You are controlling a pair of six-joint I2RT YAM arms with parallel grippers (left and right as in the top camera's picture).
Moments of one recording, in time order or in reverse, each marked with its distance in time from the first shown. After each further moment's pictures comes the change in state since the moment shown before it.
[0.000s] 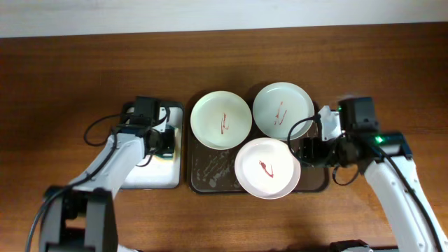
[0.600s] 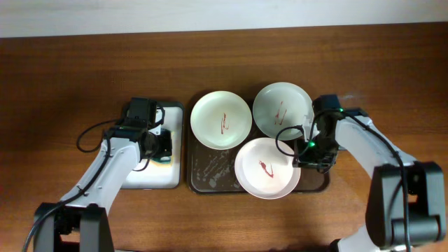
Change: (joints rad) left arm 0.005 -0.069 0.002 -0.106 -0.001 -0.082; right arm 0.000 0.468 0.000 0.098 -0.003 -0.003
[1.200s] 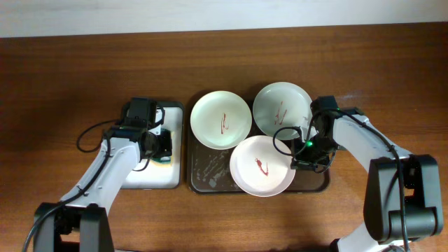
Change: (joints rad) left arm 0.000 0.000 0.000 0.000 0.001 0.000; right arm 0.000 0.029 0.000 0.006 -0.101 0.075
